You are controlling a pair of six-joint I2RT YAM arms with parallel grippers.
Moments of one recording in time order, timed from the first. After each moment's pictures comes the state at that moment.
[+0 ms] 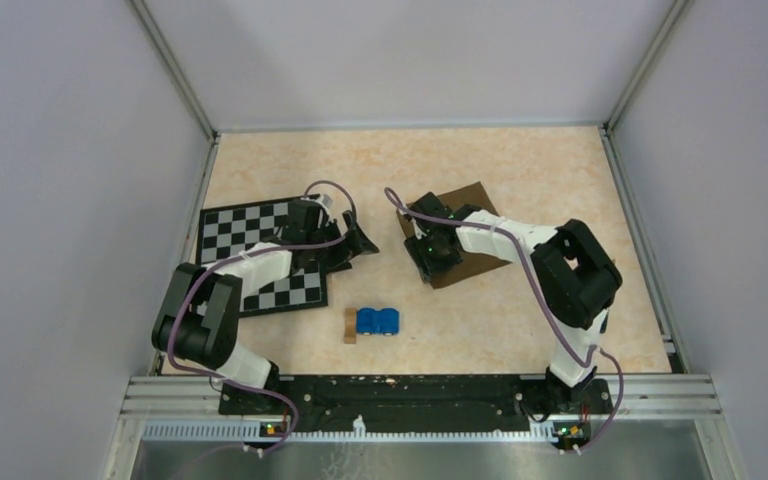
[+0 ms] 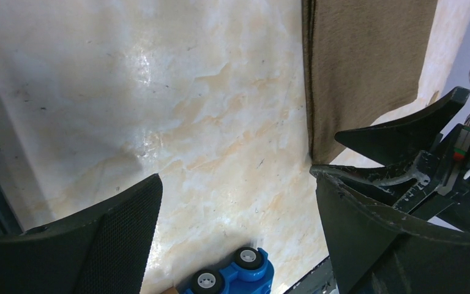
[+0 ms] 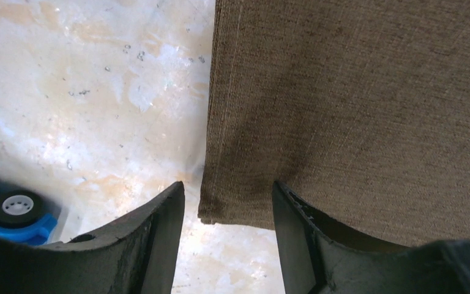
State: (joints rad) left arm -0.31 1.52 0.74 -0.01 0.42 -0.76; right arm 0.72 1.84 1.23 -0.60 0.00 0.20
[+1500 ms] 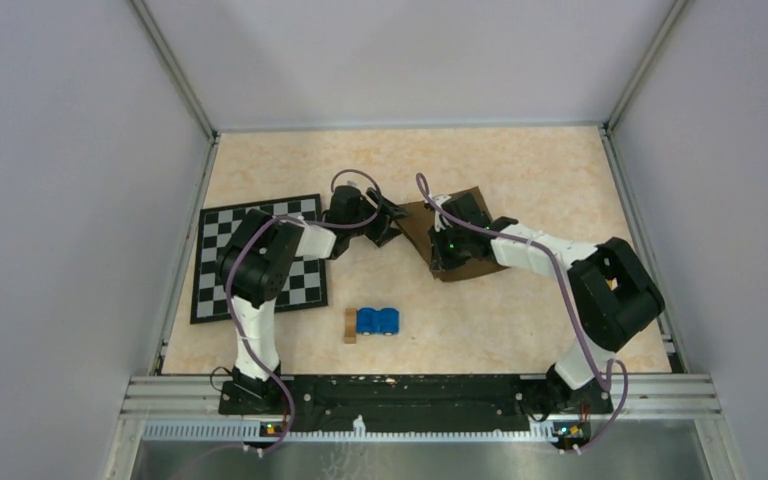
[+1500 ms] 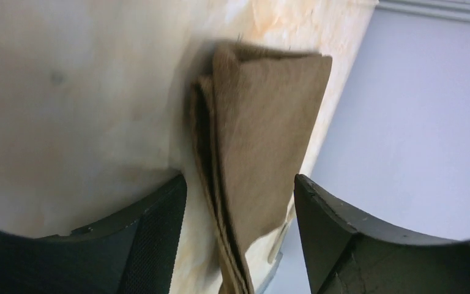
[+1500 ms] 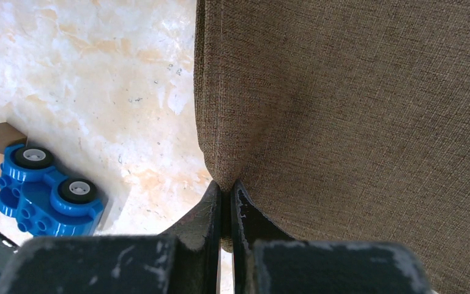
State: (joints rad) left arm -0.43 1.99 0.95 0.51 0.35 -1.33; right arm 0.62 1.65 0.99 -0.29 -0.18 0.24
